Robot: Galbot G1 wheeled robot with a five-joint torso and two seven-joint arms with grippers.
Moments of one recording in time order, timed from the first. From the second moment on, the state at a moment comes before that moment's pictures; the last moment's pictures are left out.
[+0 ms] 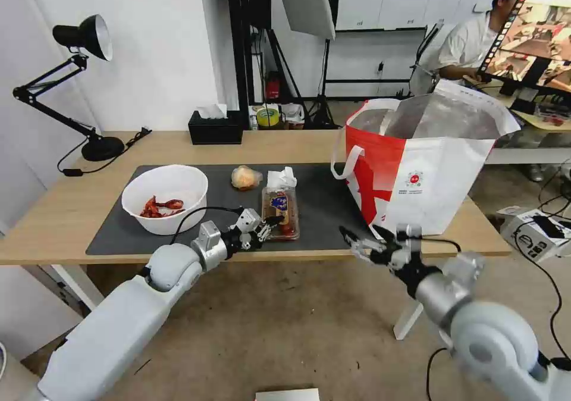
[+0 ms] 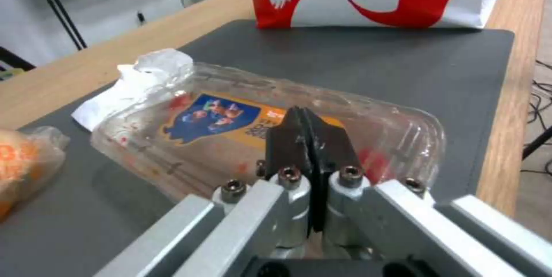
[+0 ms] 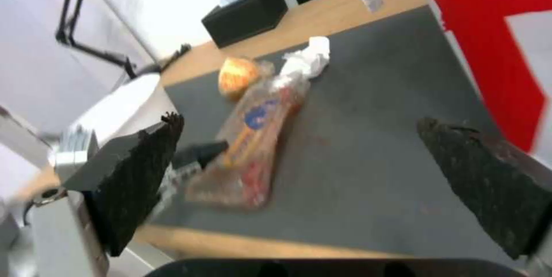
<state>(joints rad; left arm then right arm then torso) 0.79 -0.94 0.00 -1.67 -0.43 0.11 0.41 -1.21 0.81 0.33 2.21 1.27 -0.31 0.26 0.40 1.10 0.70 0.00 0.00</state>
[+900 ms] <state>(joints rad) 0.86 -0.90 -0.04 -1.69 -0.44 0.09 0.41 -0.60 1.05 -0.01 1.76 1.69 -0.61 0.53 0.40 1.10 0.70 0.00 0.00</state>
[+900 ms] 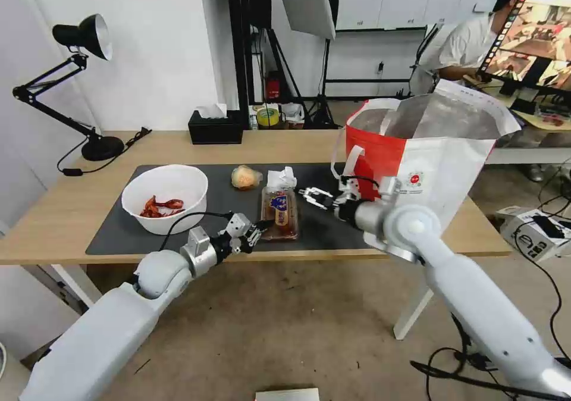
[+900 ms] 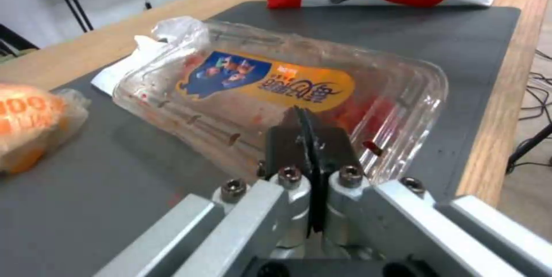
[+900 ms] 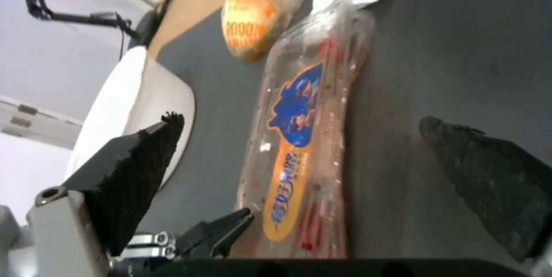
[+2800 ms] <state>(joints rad) 0.84 -0.91 0.00 -1.69 -0.47 0.04 0.38 -0.42 1.20 -0.16 1.50 1.77 -0.72 0.65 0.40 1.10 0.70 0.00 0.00</state>
